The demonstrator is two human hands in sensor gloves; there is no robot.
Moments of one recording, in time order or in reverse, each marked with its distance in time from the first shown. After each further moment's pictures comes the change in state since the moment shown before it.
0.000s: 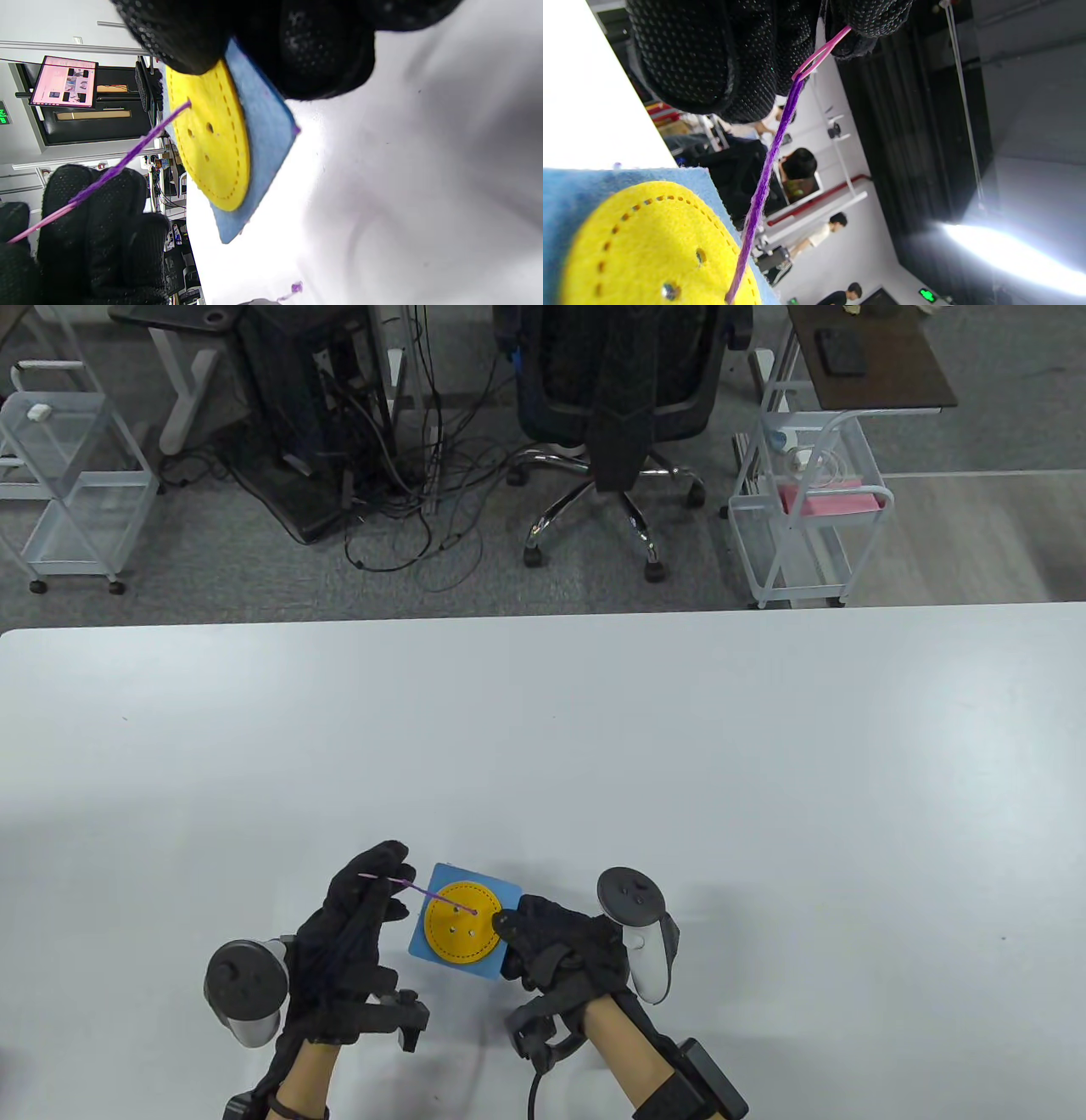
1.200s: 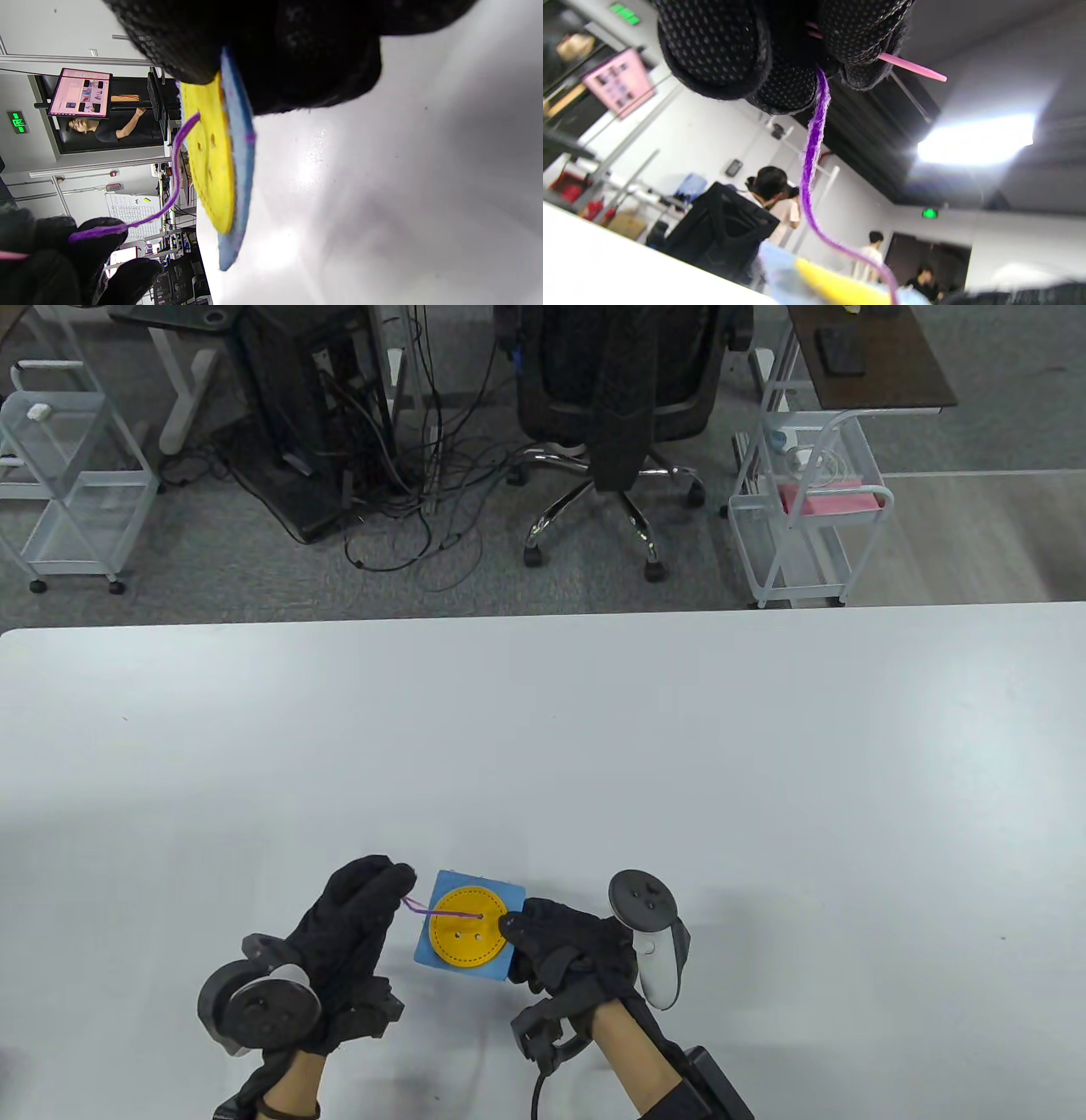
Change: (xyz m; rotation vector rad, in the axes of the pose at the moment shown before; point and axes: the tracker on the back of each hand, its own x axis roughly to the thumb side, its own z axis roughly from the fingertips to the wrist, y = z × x) left_hand 0.037 -0.006 0.004 -0.091 -0.372 -0.608; right_hand -0.001 -0.008 0.005 -0.029 -0.033 -0.016
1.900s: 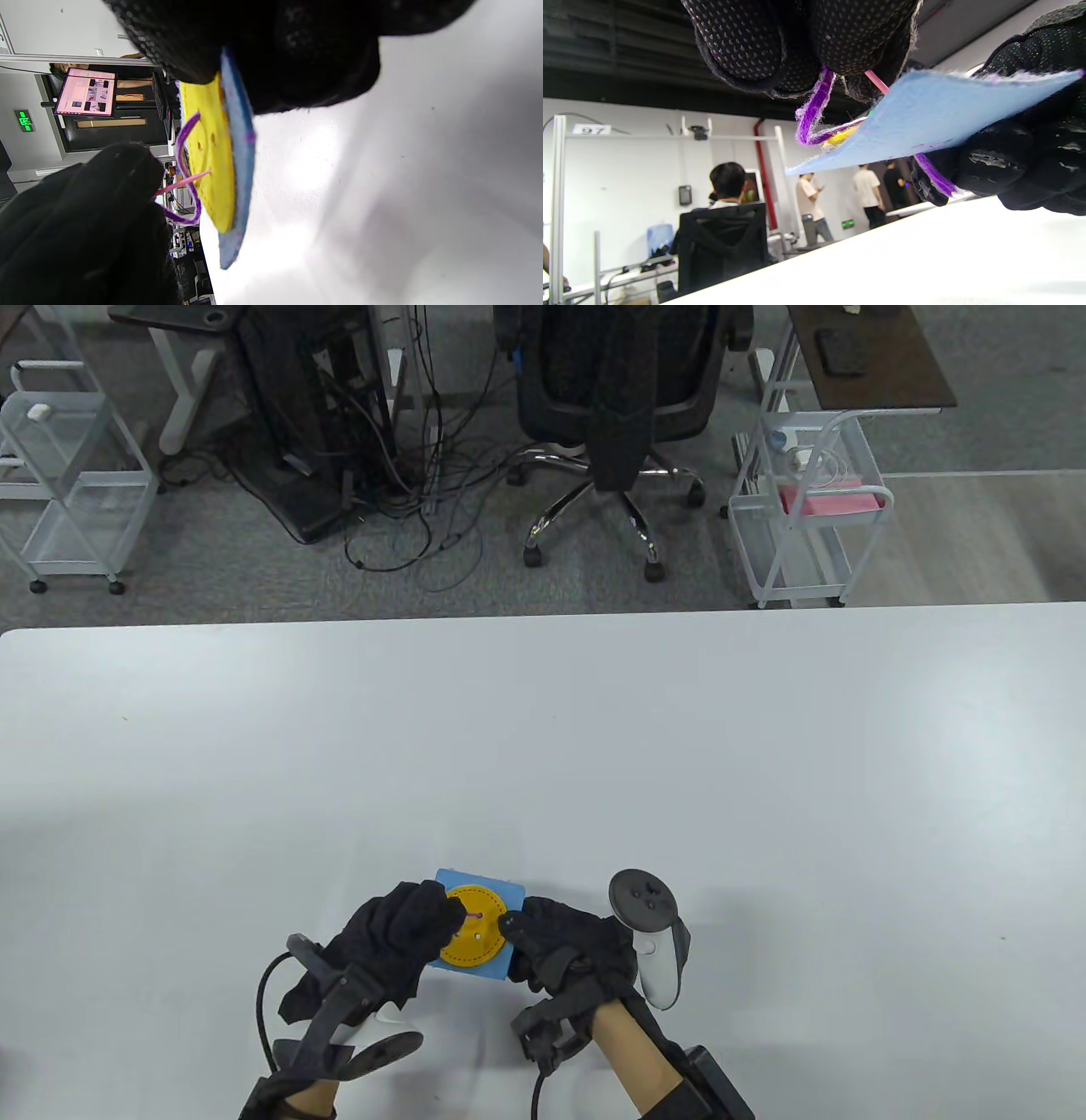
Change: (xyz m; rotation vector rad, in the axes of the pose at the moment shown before) left_hand 0.038 -0.031 0.001 -0.205 -0.335 -0.460; right_hand 0.000 0.001 -0.001 -0.001 -0.015 0.001
